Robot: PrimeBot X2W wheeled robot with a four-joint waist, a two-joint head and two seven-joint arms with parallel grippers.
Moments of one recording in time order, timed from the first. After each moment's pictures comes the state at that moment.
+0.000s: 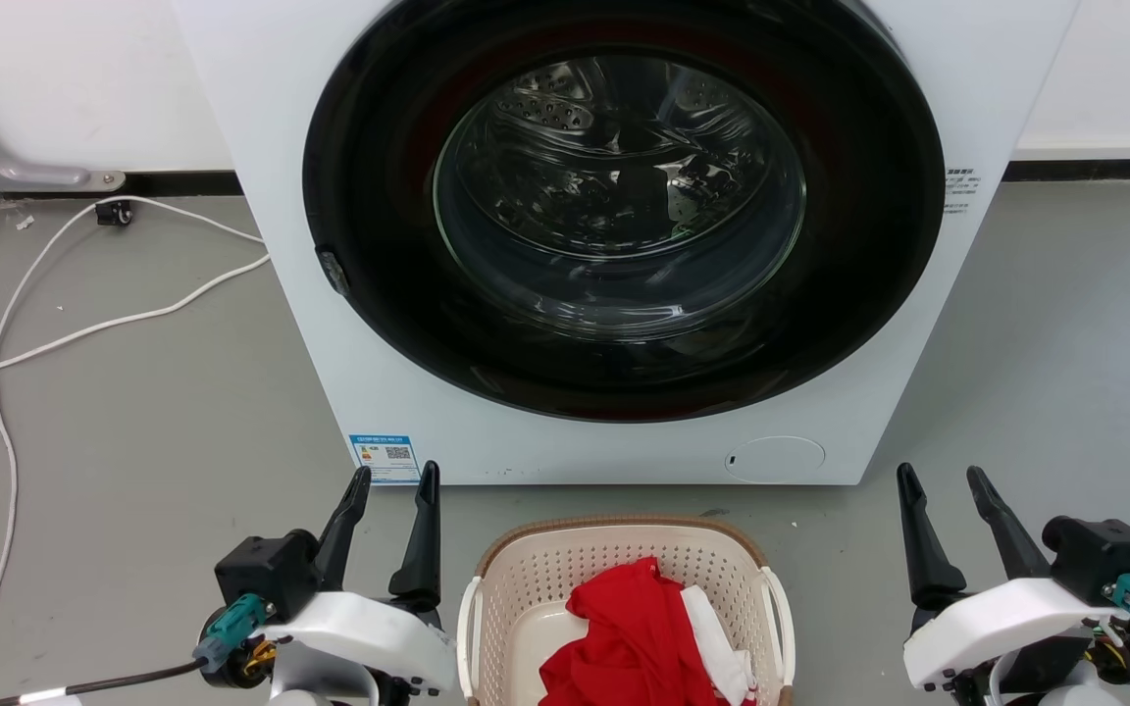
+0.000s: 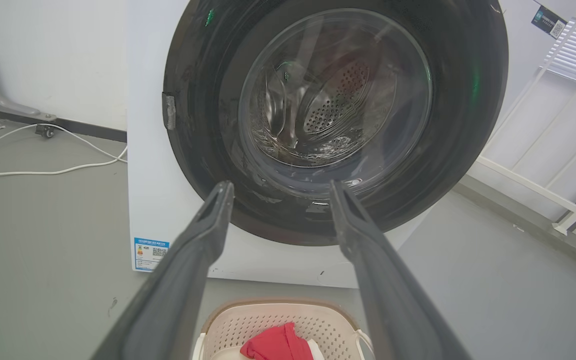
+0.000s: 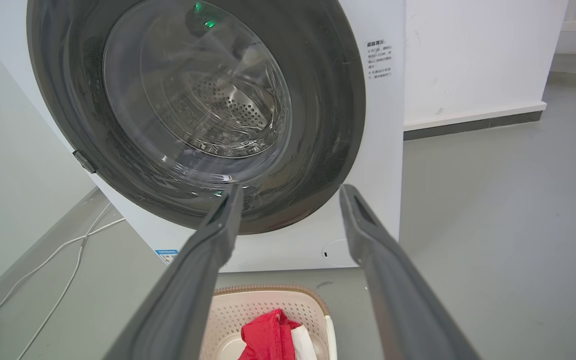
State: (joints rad) left arm -0.07 0.05 -0.14 0.19 -0.40 -0.09 -0.18; right arm -0.04 -0.05 -0.01 0.17 0.28 0.13 -0.09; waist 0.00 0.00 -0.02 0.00
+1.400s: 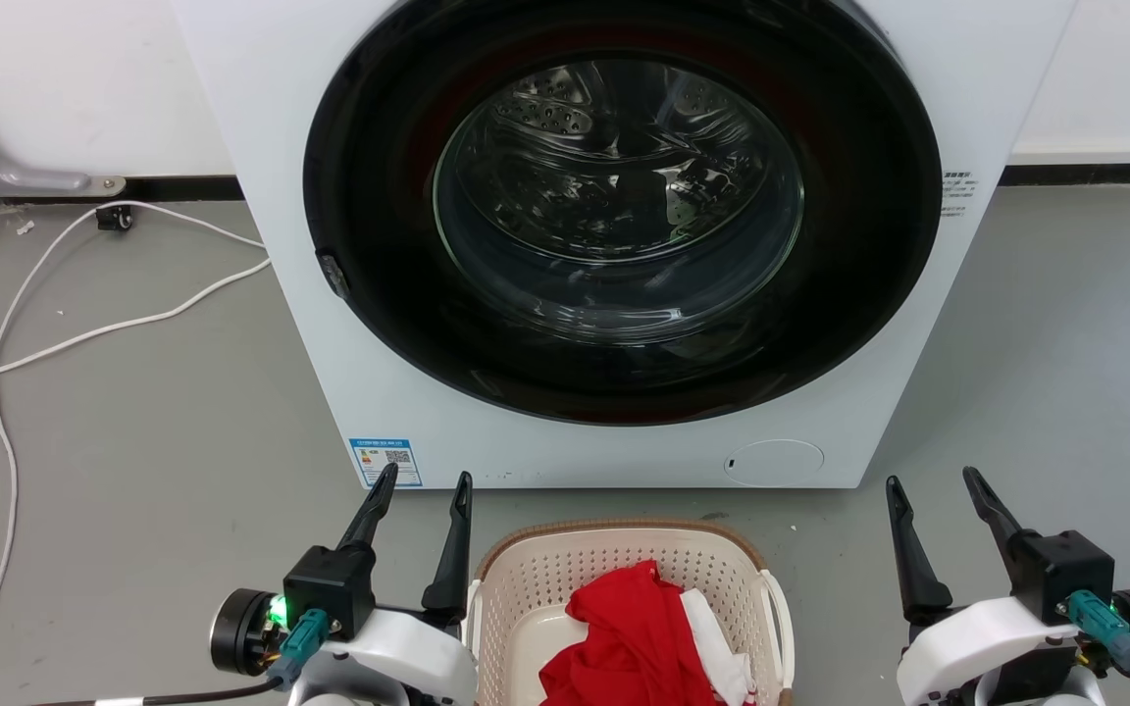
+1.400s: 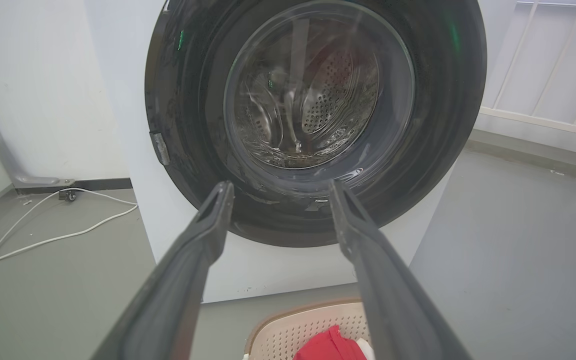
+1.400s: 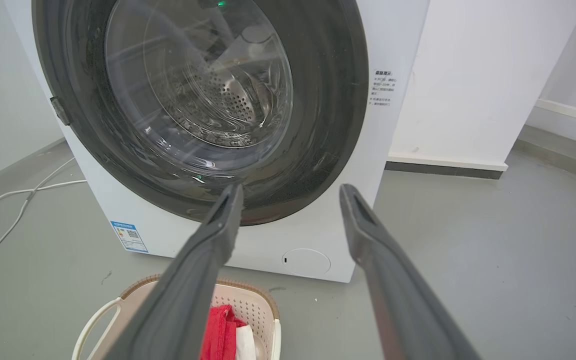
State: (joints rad) left arm -0.08 0.05 -0.19 0.24 -0.14 -0.06 -0.26; right arm -0.02 -0.05 -0.01 0.17 0.01 0.13 -0.15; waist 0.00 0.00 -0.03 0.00
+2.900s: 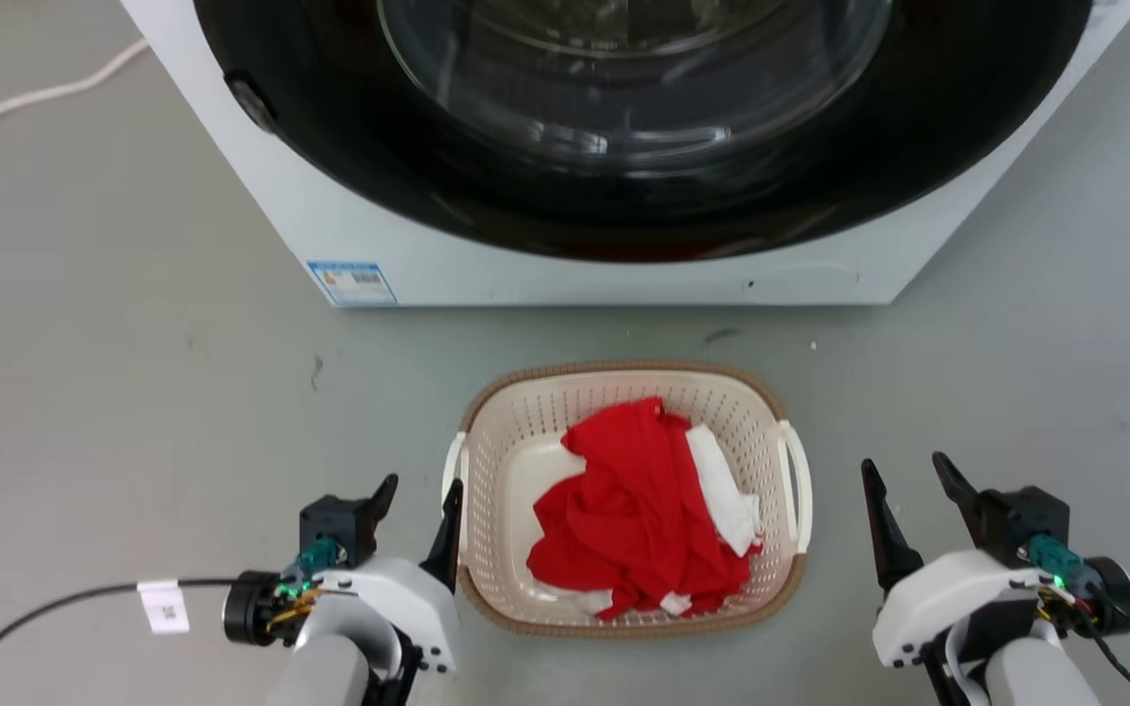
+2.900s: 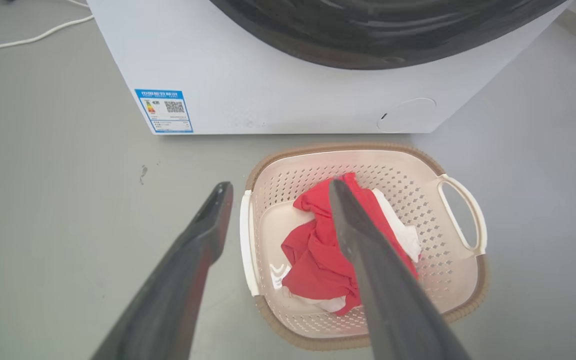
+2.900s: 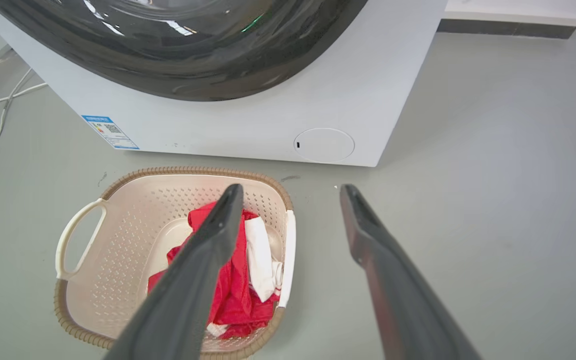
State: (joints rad) left arm -0.30 0.06 -0.19 0.69 -0.22 -0.11 -0.26; right arm -0.16 -0.05 0.00 0.42 0.05 0.13 -0.17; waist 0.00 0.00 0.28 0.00
